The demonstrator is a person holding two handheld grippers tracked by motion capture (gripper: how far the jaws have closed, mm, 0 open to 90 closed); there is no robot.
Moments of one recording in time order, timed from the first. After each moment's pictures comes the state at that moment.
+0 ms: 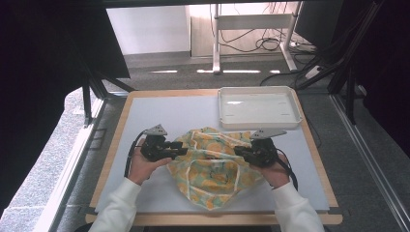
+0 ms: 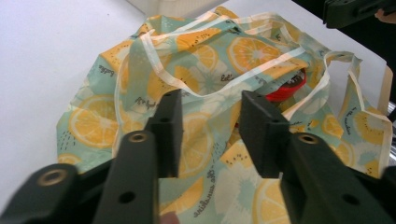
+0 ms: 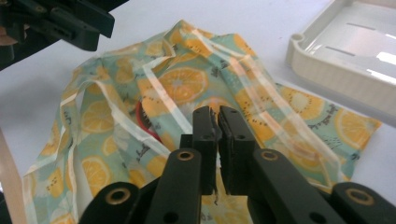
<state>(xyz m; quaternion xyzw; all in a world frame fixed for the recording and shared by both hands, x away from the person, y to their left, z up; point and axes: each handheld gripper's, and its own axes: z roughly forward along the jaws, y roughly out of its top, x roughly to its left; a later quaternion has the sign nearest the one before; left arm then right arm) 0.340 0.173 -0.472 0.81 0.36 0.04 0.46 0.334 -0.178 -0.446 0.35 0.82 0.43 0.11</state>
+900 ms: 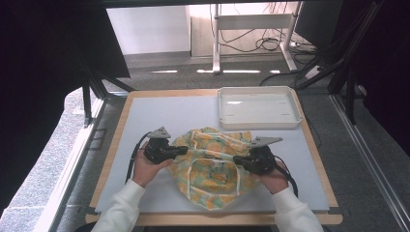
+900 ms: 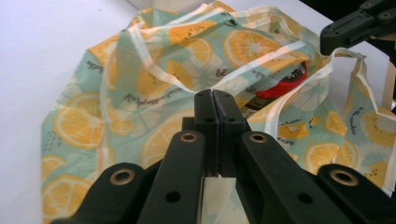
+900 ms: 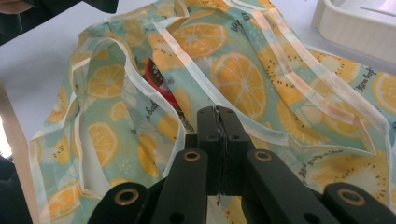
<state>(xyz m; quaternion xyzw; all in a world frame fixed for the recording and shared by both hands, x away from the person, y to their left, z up) 0.338 0.163 -0.480 0.81 0.36 0.04 0.46 0.325 -0.179 -0.468 0.35 0.84 0.41 0.08</state>
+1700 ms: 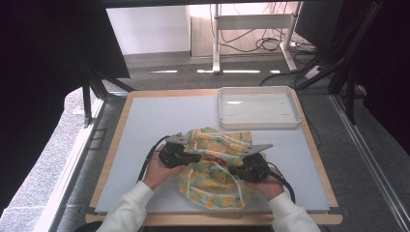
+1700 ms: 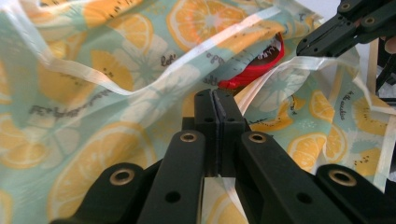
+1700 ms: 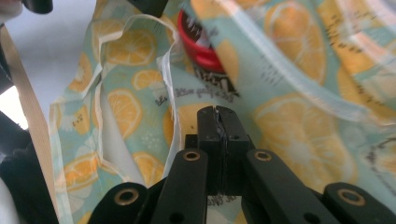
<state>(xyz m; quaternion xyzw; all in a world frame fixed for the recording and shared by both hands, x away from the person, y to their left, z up) 0.342 0.124 -0.496 0.85 0.30 0.01 0.43 0.313 -0.165 -0.486 0.33 0.86 0.38 0.04</state>
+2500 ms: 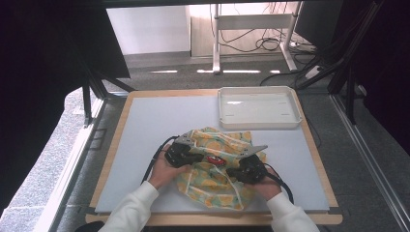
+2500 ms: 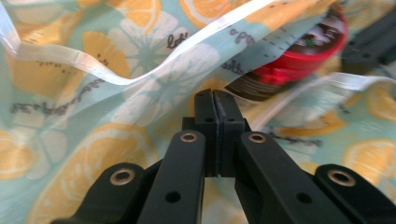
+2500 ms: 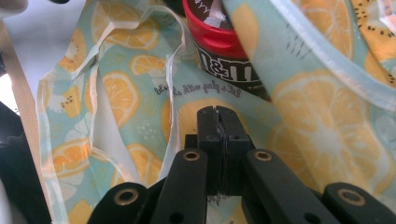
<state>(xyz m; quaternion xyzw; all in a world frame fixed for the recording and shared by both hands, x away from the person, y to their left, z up) 0.355 0.110 -0.512 0.86 0.32 0.04 0.40 0.314 -0.159 -0.496 0.31 0.88 0.36 0.04</state>
